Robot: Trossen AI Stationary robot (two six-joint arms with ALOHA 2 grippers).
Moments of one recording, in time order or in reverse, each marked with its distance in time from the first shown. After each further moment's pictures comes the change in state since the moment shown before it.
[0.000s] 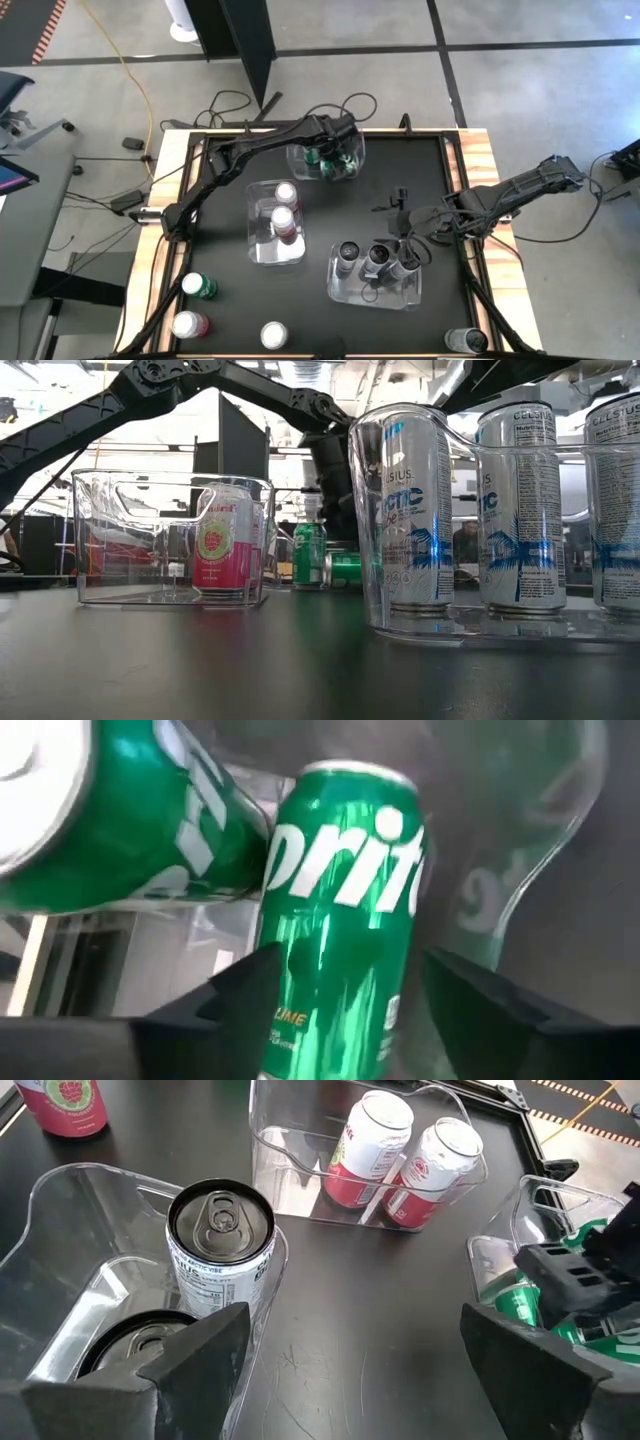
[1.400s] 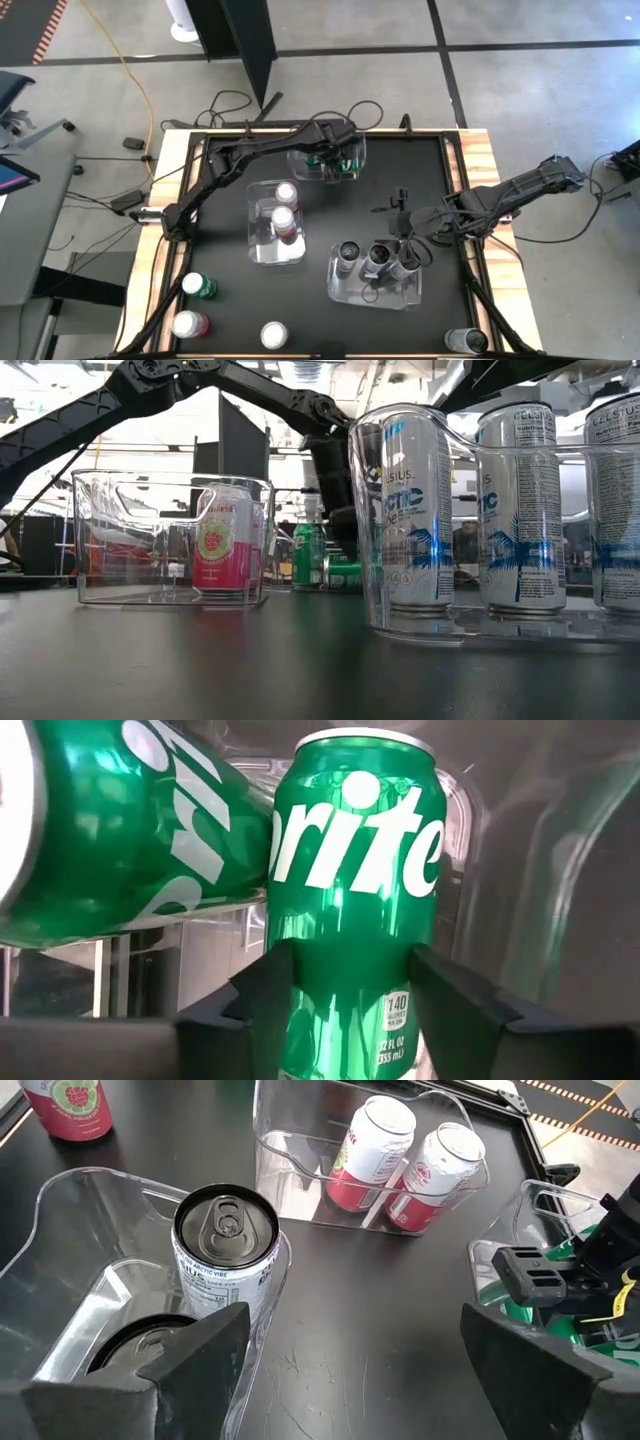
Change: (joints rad) left arm -0.029 0.043 -0.096 0.035 -0.115 0.167; right arm 0.006 0.000 0.000 0.008 0.000 -0.003
